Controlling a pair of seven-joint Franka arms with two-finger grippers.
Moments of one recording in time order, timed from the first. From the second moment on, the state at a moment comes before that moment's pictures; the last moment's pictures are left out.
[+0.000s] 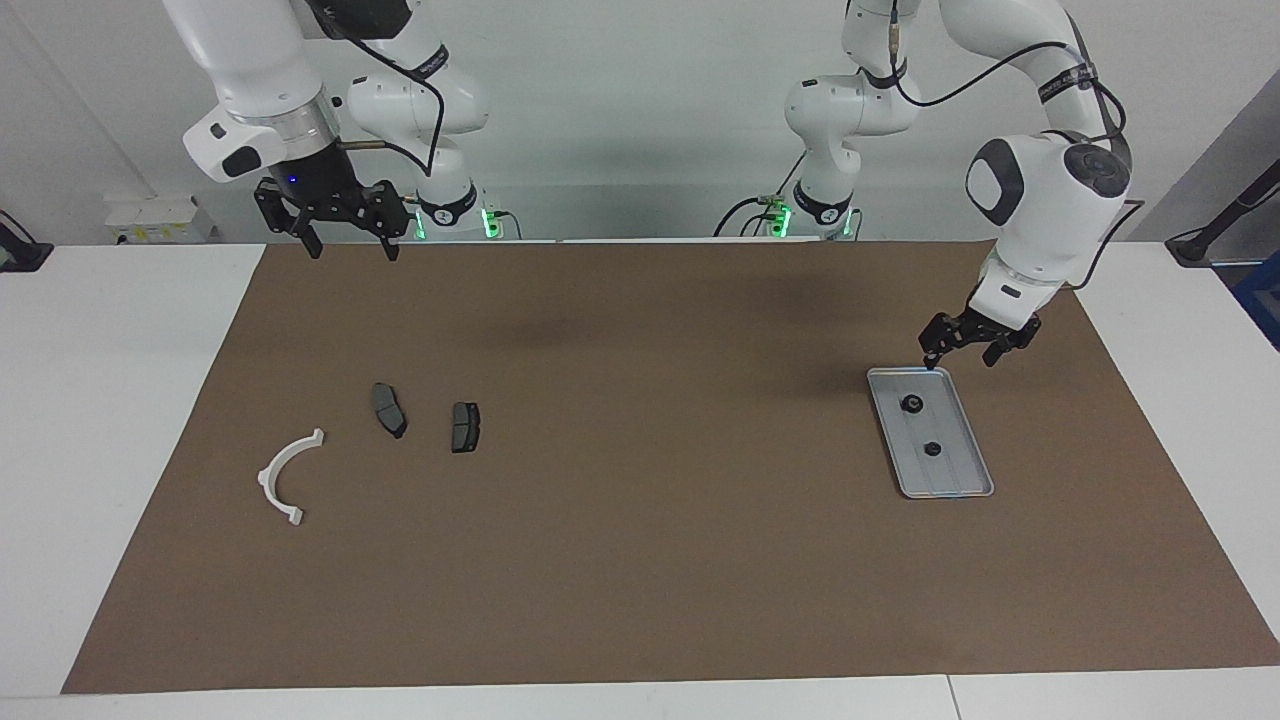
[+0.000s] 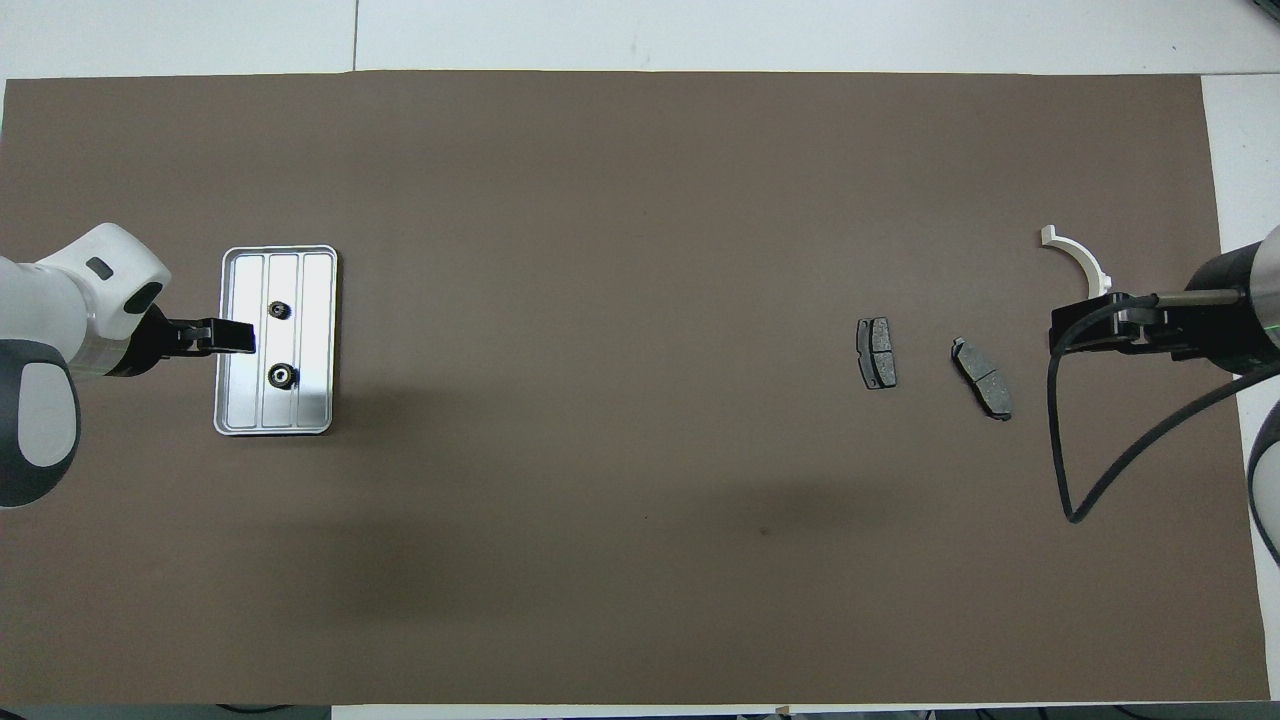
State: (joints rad) left arm -0.05 0.00 0.06 -2.13 -0.03 2.20 0.05; right arm 0.02 -0.10 0.06 -1.68 0.01 1.57 0.15
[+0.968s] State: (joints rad) left arm -0.05 0.15 0.07 -2.16 -0.03 2.37 0.06; right arm 0.02 -0.11 0.06 -1.68 0.01 1.57 0.15
